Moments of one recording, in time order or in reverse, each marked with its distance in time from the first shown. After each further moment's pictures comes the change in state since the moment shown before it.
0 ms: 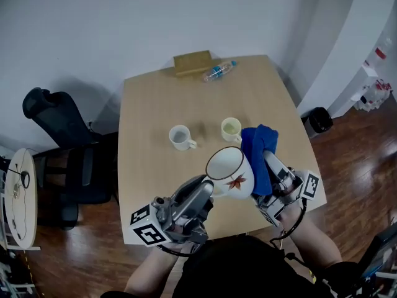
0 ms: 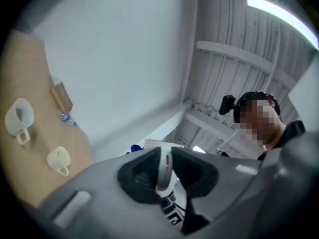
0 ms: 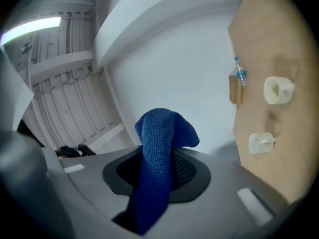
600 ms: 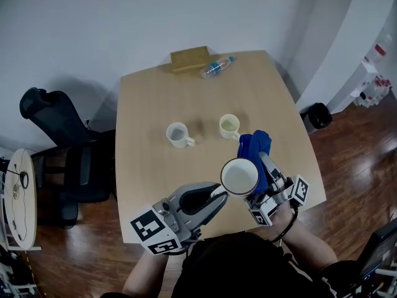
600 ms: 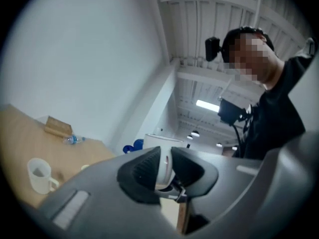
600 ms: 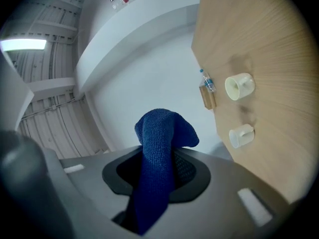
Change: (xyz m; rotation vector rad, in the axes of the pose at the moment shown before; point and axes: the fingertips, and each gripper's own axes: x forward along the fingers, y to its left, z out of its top) left arm 0.008 0.004 -0.052 0.424 0.432 0.102; right arm -0.040 -0.059 0.010 0.198 -0.239 -0.147
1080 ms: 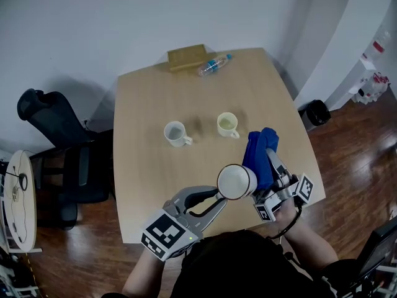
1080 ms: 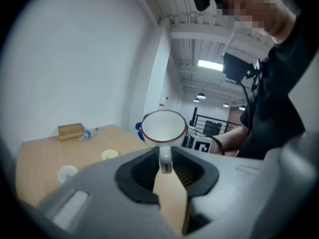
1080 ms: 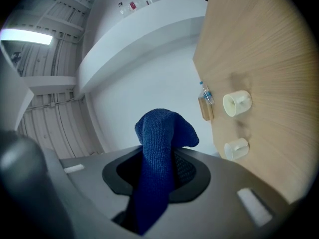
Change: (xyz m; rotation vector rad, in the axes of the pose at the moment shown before) left arm -0.003 0.018 -0.063 0.217 0.382 0.129; right arm -0.015 0.000 0.028 -0.060 -0.075 -0.035
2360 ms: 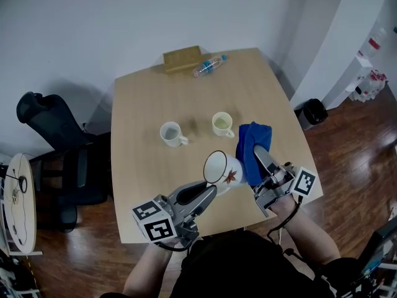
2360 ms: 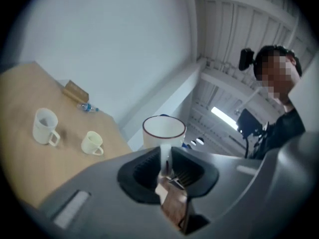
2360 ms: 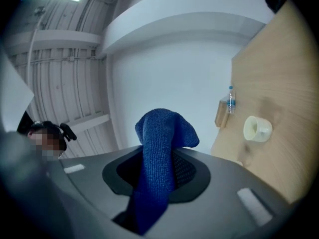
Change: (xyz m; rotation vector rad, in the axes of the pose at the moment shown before) left arm -0.002 0.017 0.007 -0.541 -0.309 -0.117; right arm 0.016 0.031 -0.020 -0.430 0.256 0.041
